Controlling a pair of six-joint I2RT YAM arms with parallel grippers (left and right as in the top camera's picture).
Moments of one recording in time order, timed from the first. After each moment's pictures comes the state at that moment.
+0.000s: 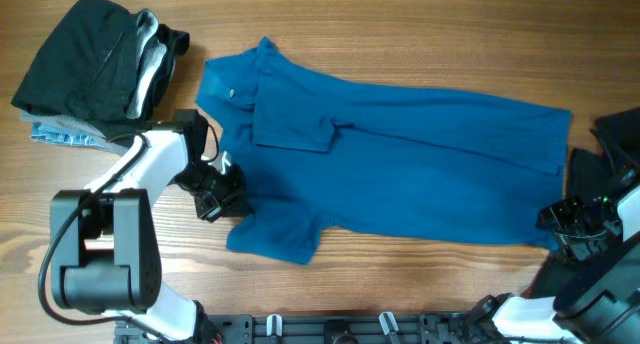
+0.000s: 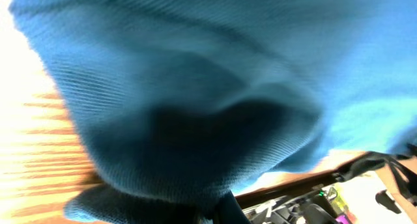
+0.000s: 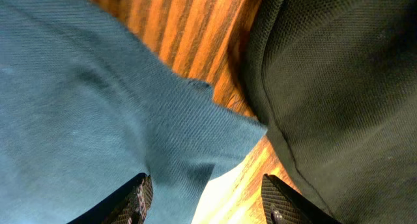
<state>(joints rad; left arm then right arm) -0.02 1.76 0.96 -1.03 0.53 -0.37 -0.78 1.60 0.88 -0.97 -0.04 0.42</state>
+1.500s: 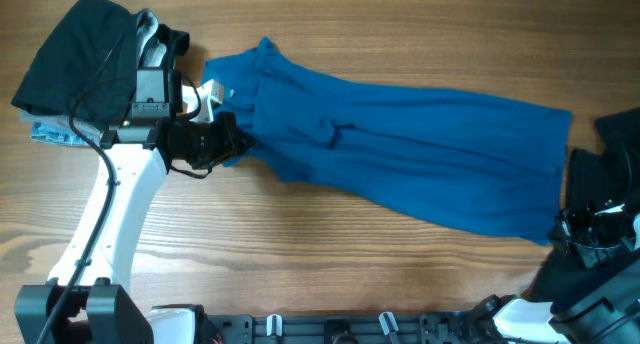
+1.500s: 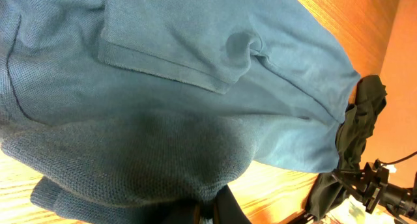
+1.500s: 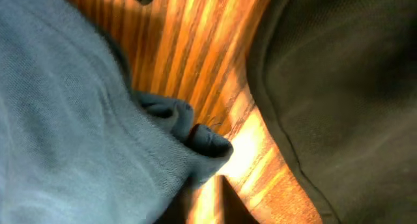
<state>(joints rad) -0.02 1.47 1.08 -0.80 0.60 -0.36 -0.91 1.56 0.88 -0.98 -0.19 0.30</state>
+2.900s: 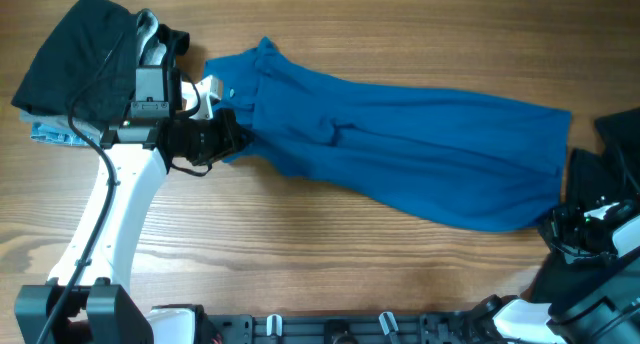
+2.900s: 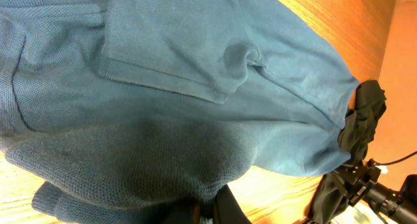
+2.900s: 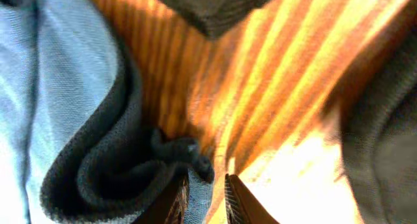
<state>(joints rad) -0.02 1.47 1.08 -0.76 0.59 -0.36 -0.93 1.54 0.71 -0.65 -0.39 0.32</state>
